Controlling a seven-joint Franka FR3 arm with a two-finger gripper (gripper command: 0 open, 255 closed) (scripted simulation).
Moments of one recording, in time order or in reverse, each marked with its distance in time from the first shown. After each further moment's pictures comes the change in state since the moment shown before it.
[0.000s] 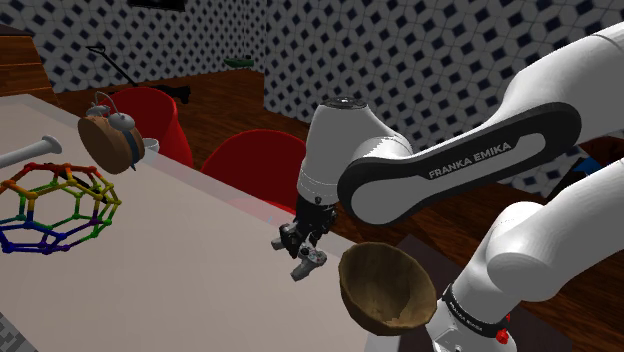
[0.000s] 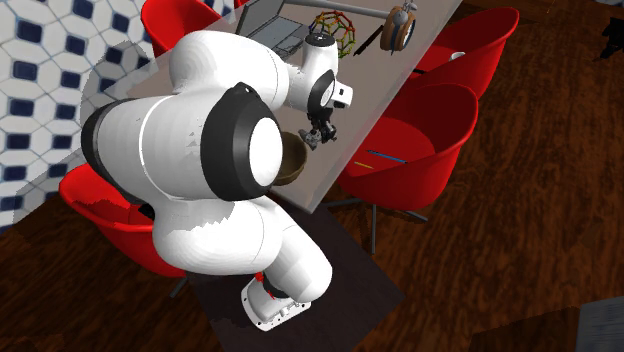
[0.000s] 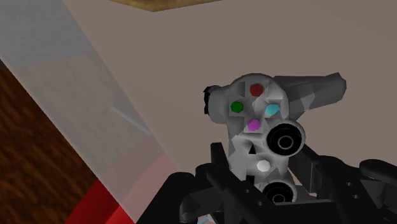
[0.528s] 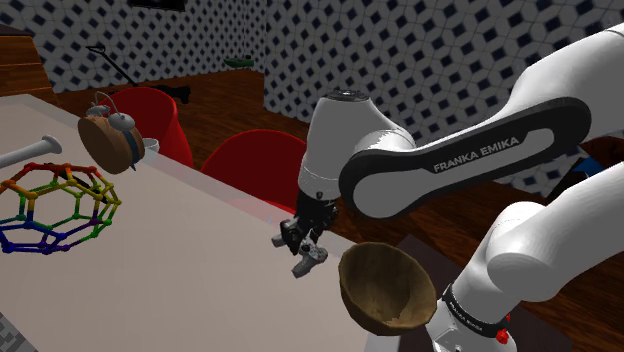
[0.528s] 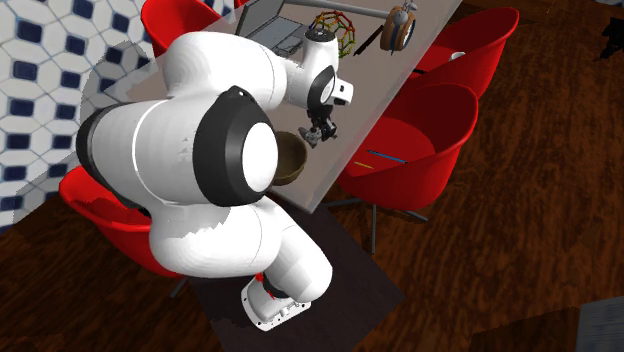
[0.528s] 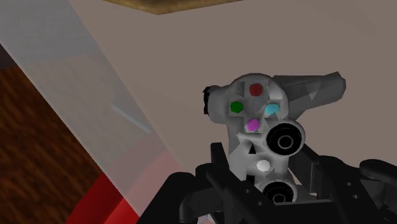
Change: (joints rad) arm 0.004 -0.023 -0.011 0.013 0.004 -0.035 -0.006
